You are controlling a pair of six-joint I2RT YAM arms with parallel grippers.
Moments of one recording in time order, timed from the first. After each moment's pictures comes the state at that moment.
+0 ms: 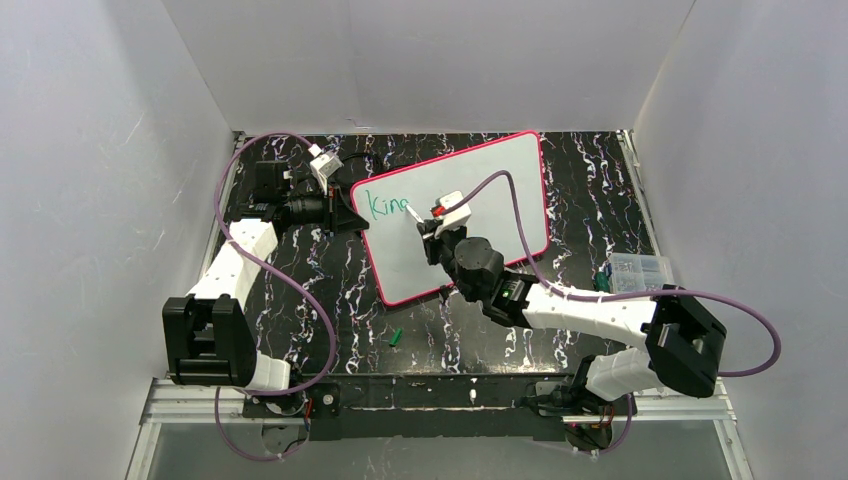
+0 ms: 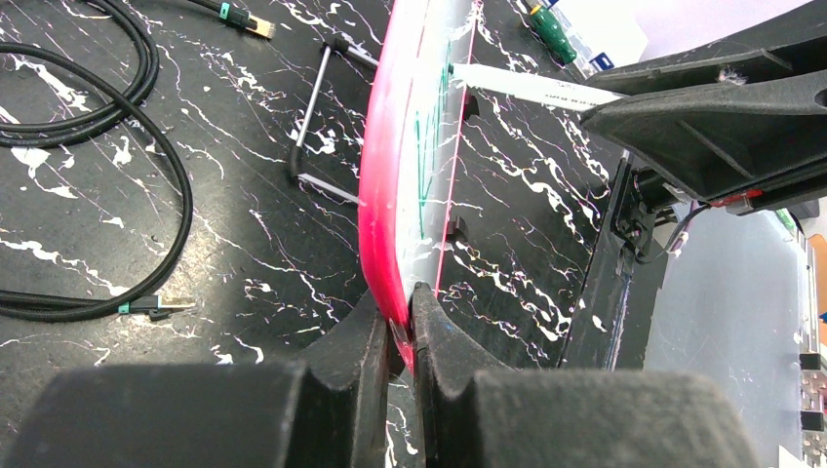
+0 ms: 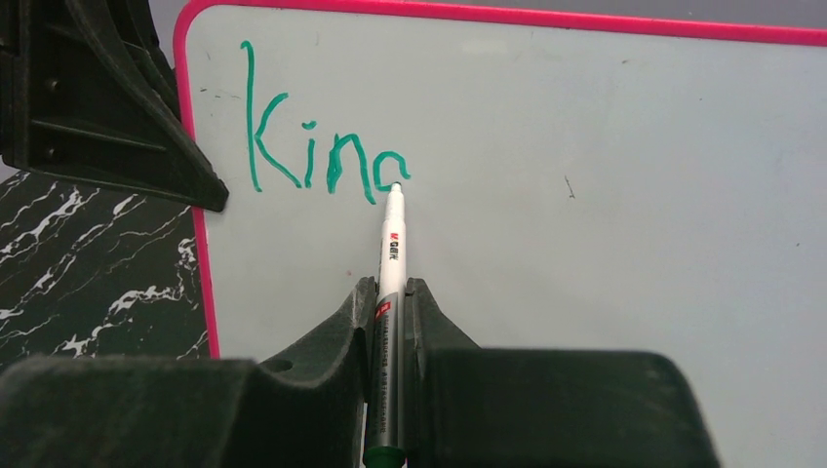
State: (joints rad) left arm -0.04 1.41 1.06 -0.42 1.06 0.17; right arm 1.11 1.36 0.82 0.49 0.56 0.06
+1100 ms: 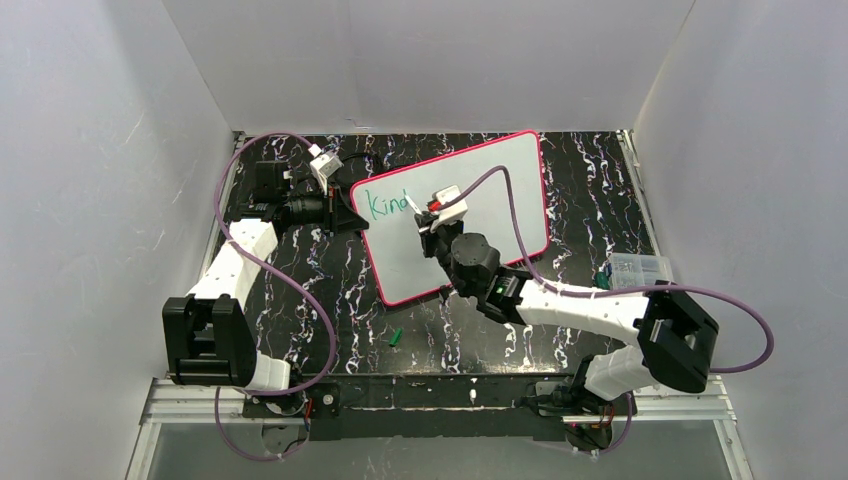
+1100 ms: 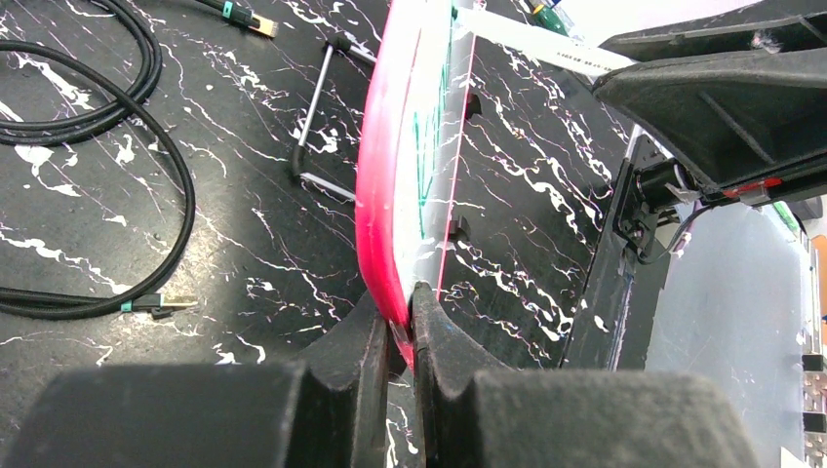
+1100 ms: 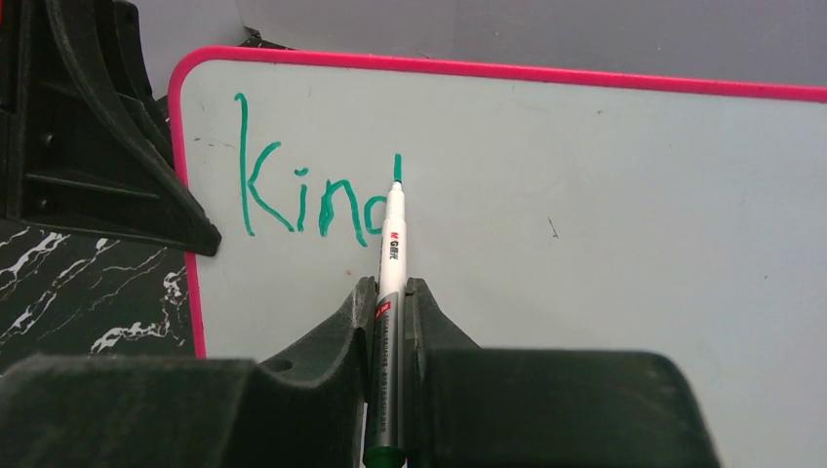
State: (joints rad) left arm -0.04 1.41 1.06 -0.42 1.06 0.17; right arm 1.11 1.41 0.87 0.54 0.61 0.00
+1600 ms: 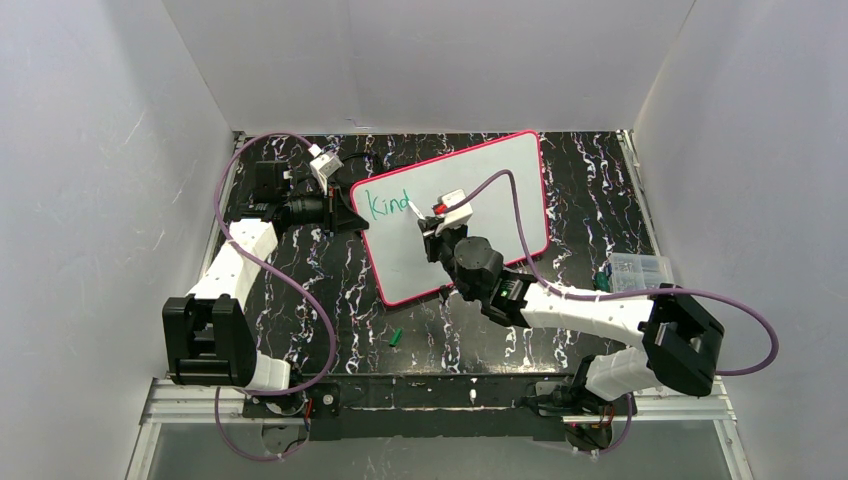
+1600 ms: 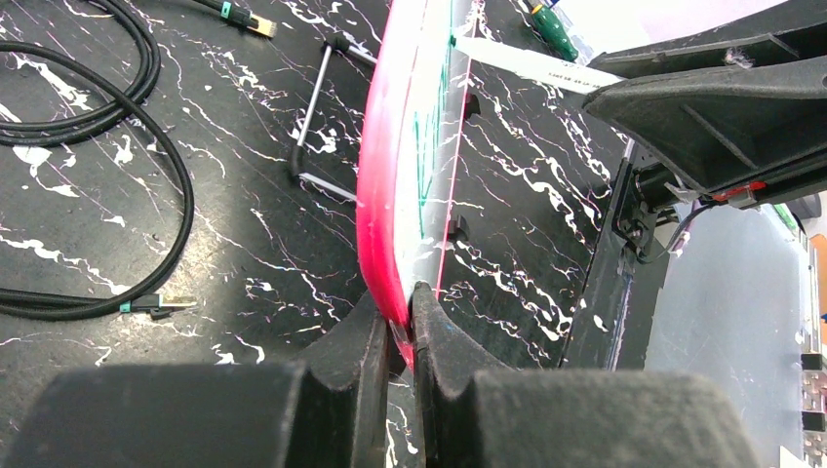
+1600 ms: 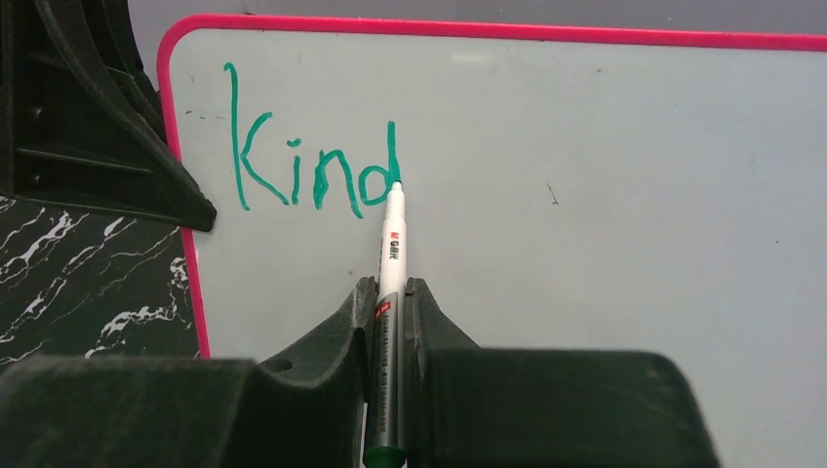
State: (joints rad) left arm -0.04 1.41 1.06 -0.42 1.05 0.17; right arm 1.11 1.38 0.82 0.52 0.60 0.06
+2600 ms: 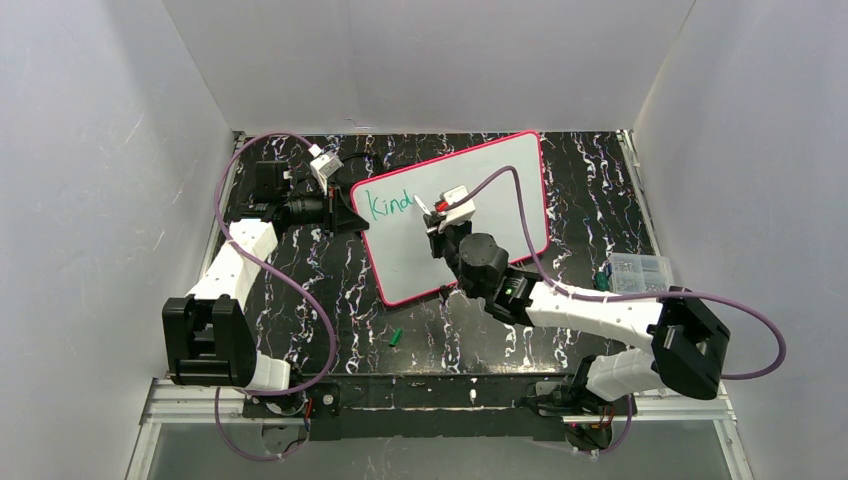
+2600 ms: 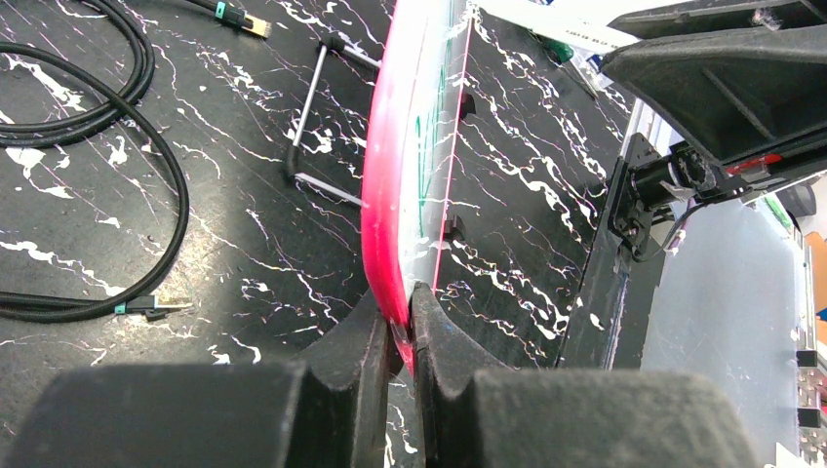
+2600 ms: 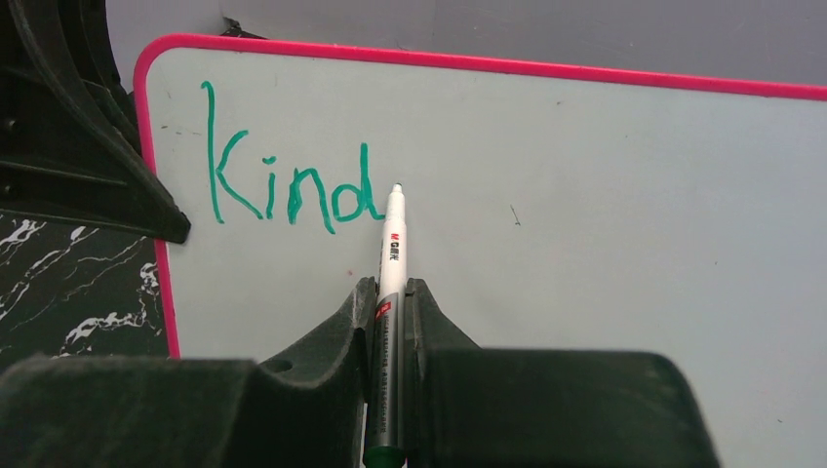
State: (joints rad) left arm -0.04 1.41 1.06 -0.43 1.06 0.18; right arm 1.10 1.34 0.83 0.49 0.61 0.00
